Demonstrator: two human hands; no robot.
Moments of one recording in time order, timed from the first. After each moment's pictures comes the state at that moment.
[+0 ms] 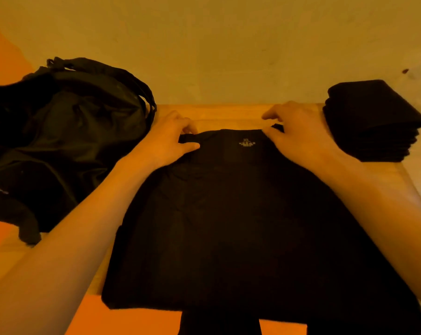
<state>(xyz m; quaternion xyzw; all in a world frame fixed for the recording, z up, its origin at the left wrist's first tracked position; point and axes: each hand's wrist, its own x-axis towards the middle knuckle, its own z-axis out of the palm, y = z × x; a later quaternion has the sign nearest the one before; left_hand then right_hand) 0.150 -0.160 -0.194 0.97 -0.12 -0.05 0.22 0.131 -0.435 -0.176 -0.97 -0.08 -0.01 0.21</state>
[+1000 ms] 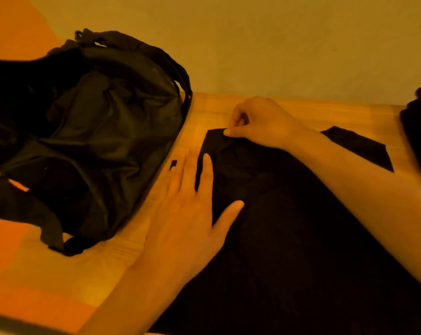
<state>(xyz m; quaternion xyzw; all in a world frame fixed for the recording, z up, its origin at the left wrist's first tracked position) 0.022 -0.160 -0.215 1.00 -0.02 -0.02 0.06 0.215 -0.313 -0.205 -0.93 -0.21 0.13 0.29</state>
